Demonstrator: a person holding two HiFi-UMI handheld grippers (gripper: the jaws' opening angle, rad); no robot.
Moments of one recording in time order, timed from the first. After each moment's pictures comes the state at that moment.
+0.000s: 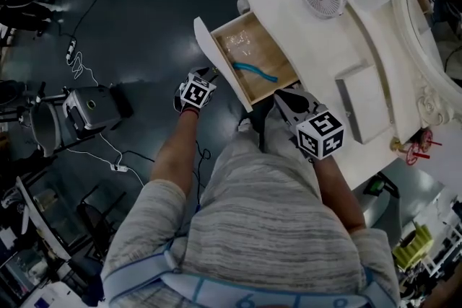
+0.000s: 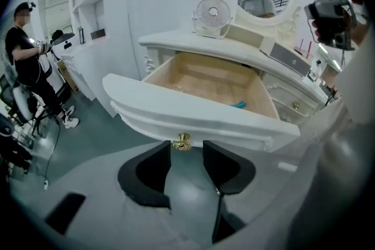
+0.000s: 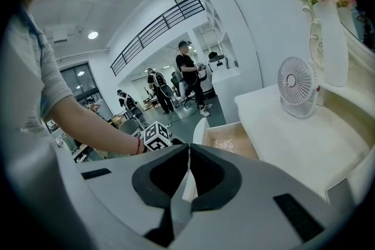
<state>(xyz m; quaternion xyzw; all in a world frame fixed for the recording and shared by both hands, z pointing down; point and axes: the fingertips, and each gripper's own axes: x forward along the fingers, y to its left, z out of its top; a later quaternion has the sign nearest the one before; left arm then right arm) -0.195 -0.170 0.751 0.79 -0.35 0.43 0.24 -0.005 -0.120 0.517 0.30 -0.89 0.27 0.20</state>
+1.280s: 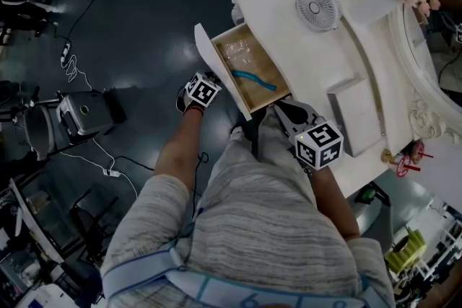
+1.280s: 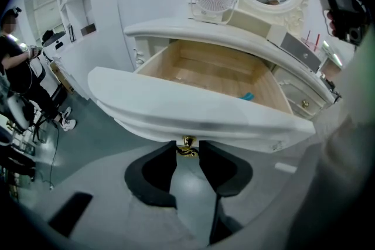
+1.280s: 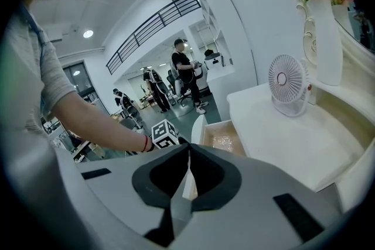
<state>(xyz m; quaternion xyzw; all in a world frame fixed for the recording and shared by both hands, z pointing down) -0.165 -0.198 0.781 0.77 -0.33 0.48 0.26 0.017 -0.136 0.524 0.31 -0.88 0.28 0.22</state>
